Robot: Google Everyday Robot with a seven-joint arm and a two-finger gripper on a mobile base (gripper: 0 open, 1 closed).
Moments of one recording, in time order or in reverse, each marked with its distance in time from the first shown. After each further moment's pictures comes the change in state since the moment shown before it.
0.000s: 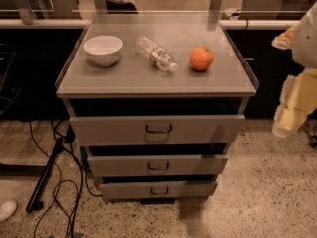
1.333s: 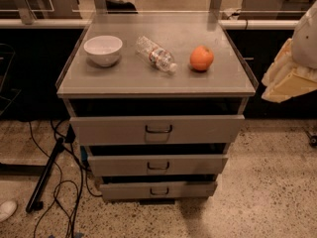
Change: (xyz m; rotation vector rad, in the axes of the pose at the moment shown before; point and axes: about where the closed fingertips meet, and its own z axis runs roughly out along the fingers) arm 0.000 0.000 0.000 0.000 0.000 0.000
